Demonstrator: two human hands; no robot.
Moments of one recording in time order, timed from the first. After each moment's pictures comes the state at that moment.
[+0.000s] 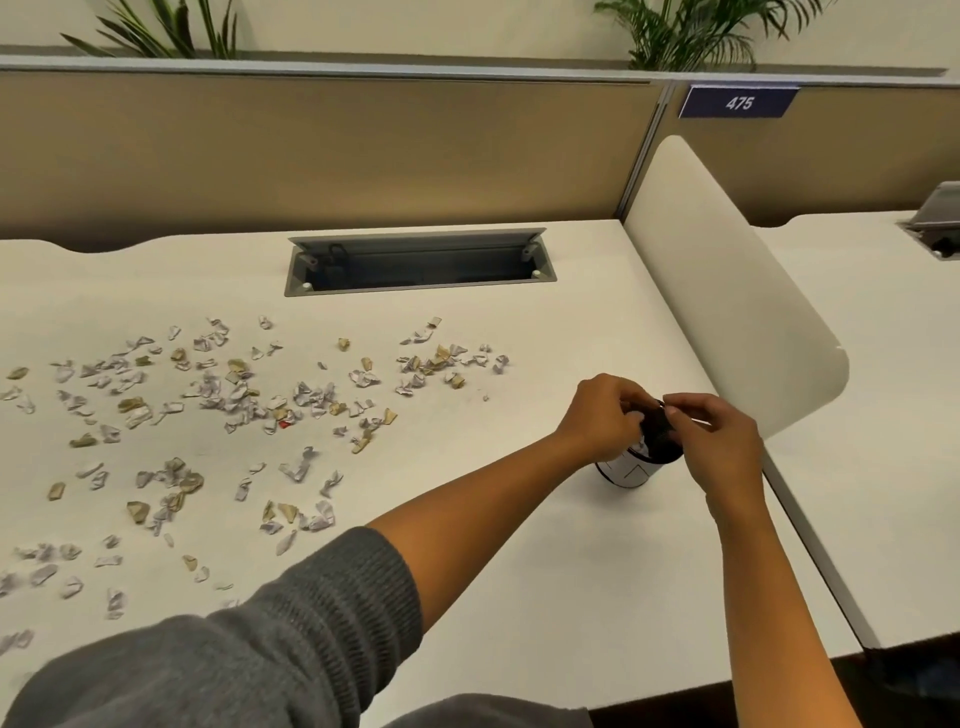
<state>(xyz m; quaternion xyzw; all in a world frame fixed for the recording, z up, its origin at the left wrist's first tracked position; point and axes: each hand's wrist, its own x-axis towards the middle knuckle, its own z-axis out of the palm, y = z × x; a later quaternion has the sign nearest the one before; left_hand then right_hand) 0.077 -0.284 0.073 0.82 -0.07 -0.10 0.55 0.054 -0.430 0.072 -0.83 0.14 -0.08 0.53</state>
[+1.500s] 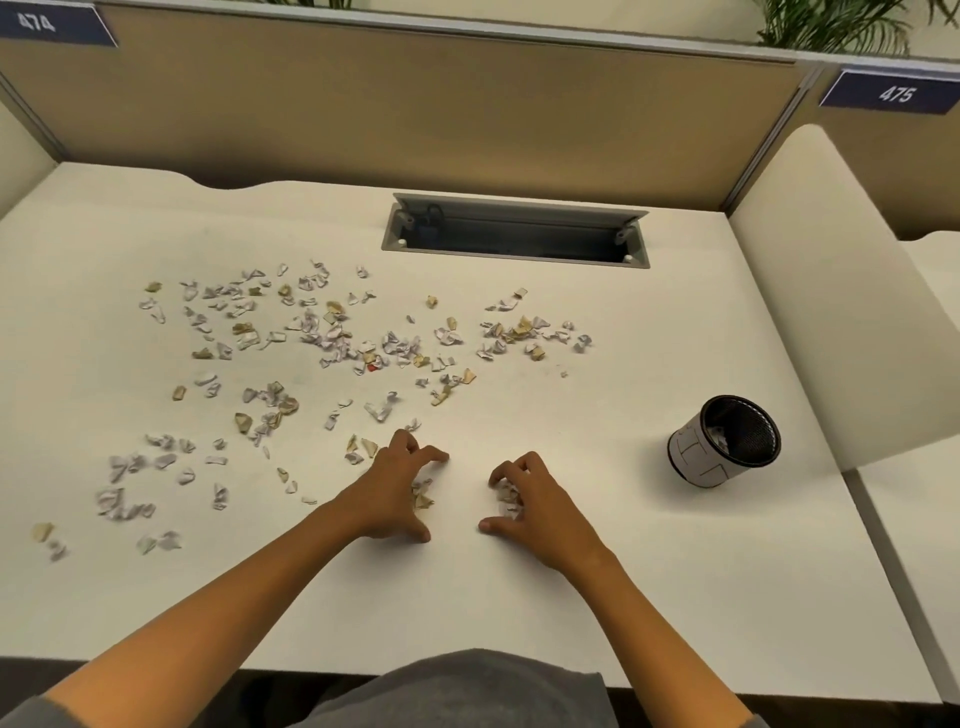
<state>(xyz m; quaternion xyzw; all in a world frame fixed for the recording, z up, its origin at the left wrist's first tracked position) -0.089 -0.024 0.000 0.93 0.08 -0.23 0.28 -0.035 -0.255 -0.020 -0.88 -0.24 0.25 0.34</state>
